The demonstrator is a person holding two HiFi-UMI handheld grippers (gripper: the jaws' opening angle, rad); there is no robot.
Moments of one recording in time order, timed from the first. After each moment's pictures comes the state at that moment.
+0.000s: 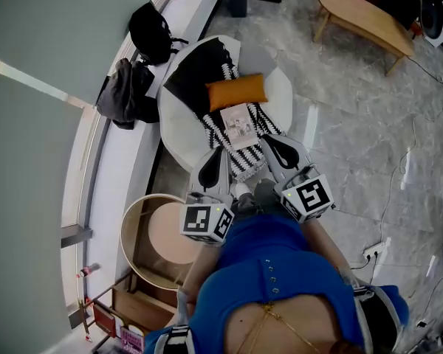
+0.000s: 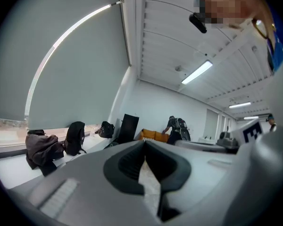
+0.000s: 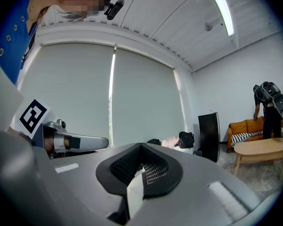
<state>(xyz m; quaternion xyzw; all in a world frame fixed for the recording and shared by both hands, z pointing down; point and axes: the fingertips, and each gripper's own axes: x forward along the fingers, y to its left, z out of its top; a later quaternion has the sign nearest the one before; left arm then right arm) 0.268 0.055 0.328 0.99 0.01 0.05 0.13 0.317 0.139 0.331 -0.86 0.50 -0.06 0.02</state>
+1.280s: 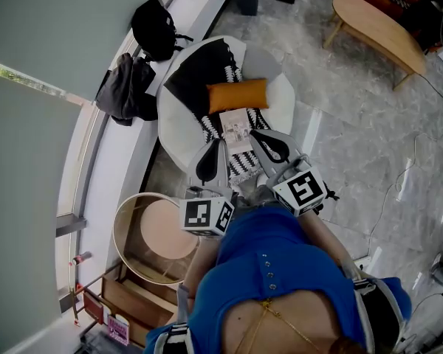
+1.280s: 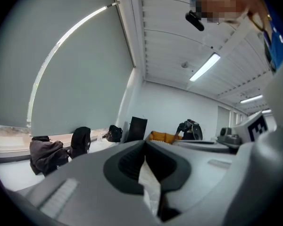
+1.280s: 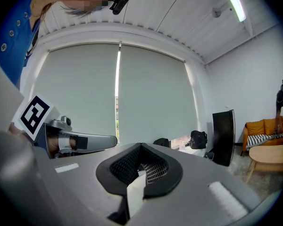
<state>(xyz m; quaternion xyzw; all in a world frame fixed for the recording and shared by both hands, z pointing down) 0.356 0.051 0.316 0.99 -0.06 0.05 0.11 0.398 0.112 0.320 -0.81 0.58 -0.07 -0.01</state>
